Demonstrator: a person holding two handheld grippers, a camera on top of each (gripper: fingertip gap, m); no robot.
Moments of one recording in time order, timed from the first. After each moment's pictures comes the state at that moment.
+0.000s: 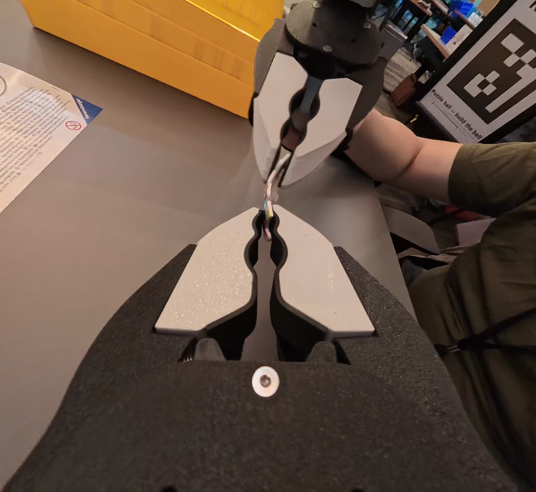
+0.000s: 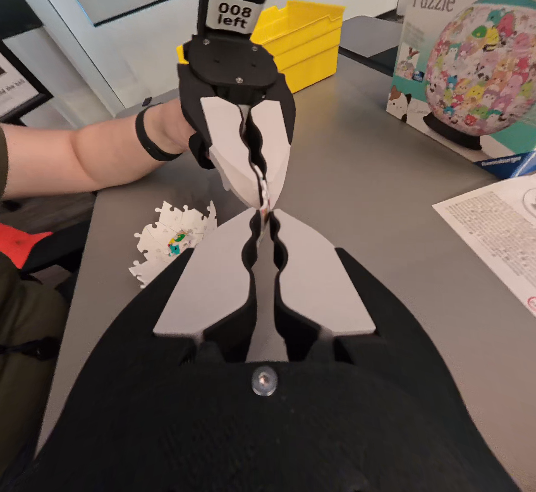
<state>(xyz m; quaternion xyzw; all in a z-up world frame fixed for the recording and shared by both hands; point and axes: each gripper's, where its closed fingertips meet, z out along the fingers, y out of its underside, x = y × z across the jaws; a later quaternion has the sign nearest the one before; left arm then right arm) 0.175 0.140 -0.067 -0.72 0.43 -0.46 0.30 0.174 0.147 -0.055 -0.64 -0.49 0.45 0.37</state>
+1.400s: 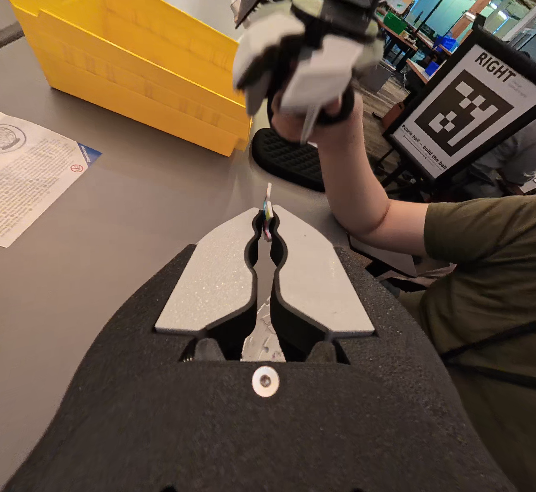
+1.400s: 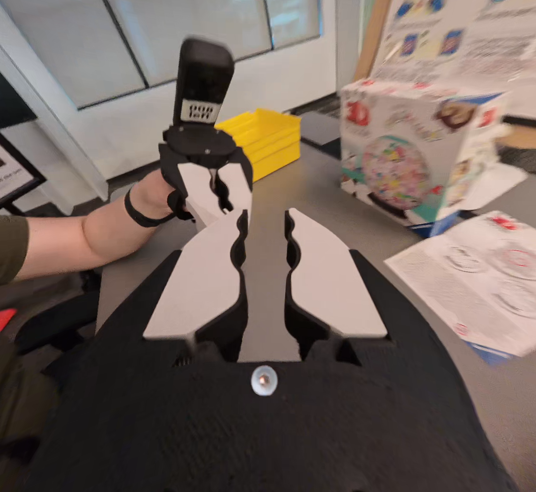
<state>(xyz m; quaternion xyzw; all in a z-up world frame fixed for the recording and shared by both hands) 0.172 0.122 -0.002 -0.71 0.41 -0.47 0.32 0.184 0.159 0.041 -0.63 -0.41 0.46 0.47</state>
